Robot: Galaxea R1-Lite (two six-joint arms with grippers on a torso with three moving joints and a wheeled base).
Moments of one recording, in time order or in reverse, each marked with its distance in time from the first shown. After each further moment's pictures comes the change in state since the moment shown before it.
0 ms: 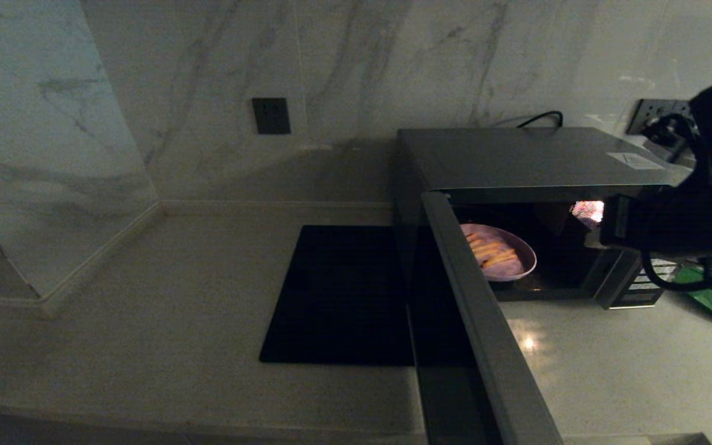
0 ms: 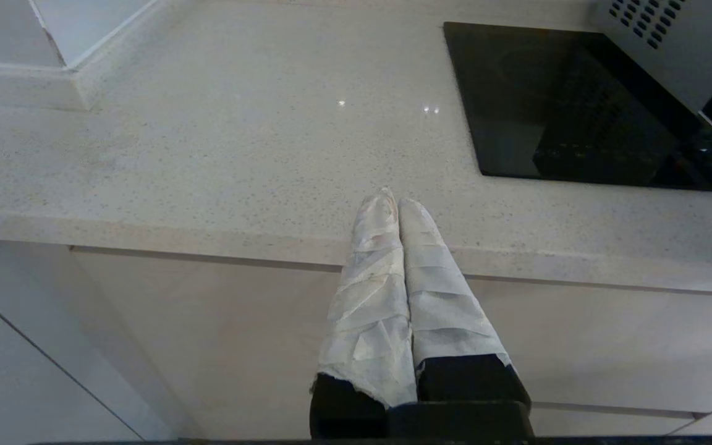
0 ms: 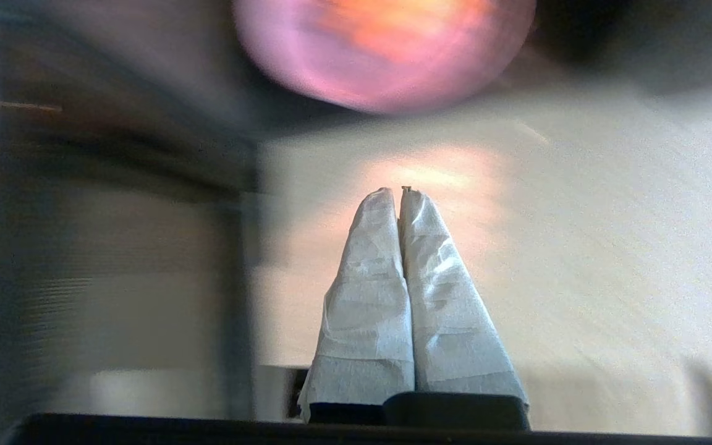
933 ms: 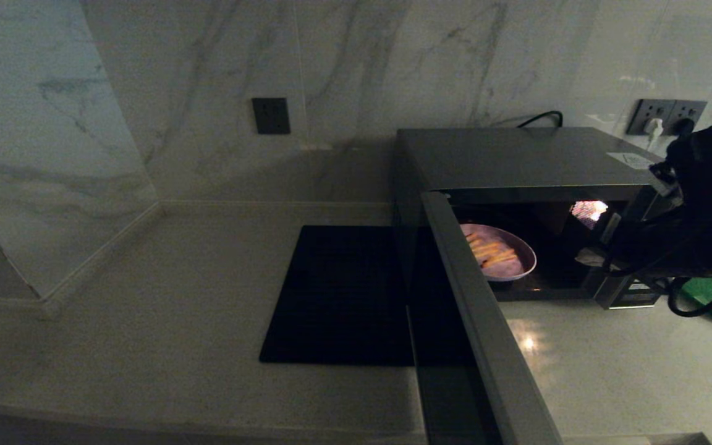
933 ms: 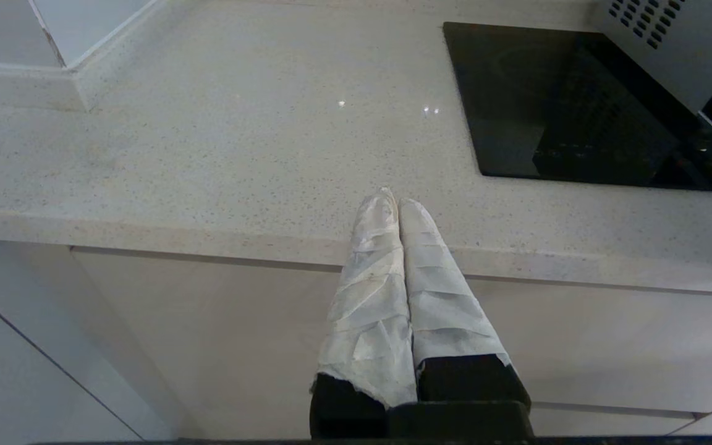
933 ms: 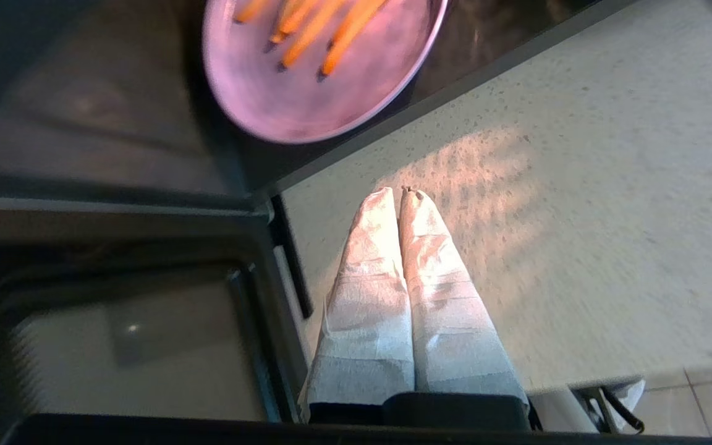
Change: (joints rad) left arm 0.000 0.000 0.000 0.000 0.000 0.000; right arm -0.108 0.096 0.143 -0.247 0.109 0.261
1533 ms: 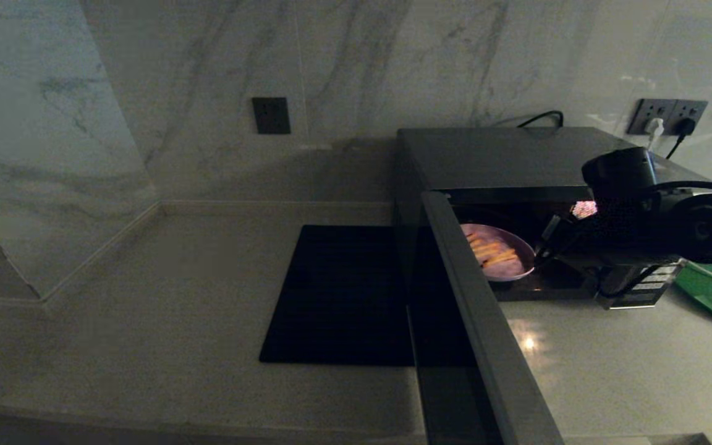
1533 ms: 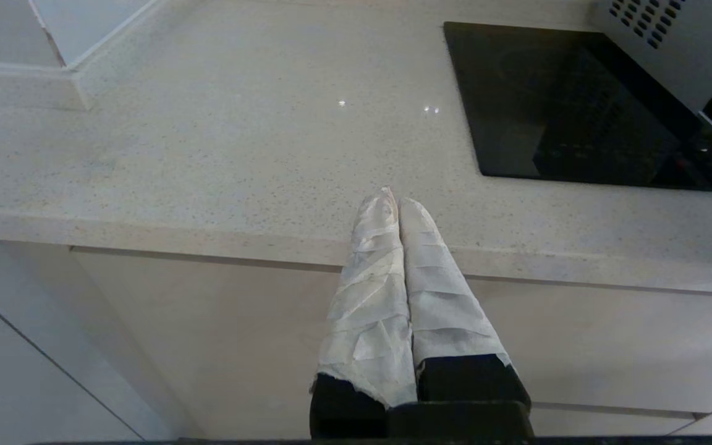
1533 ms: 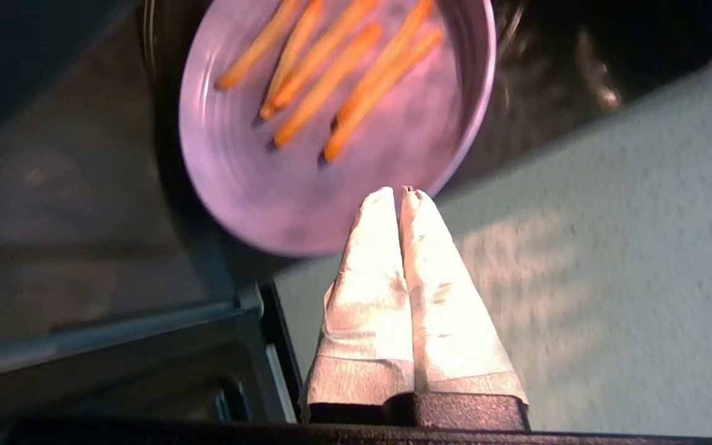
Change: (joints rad) left arm 0.000 0.000 0.000 0.000 0.000 0.000; right arm 0.010 0.253 -0.107 -0.169 -0.057 0.000
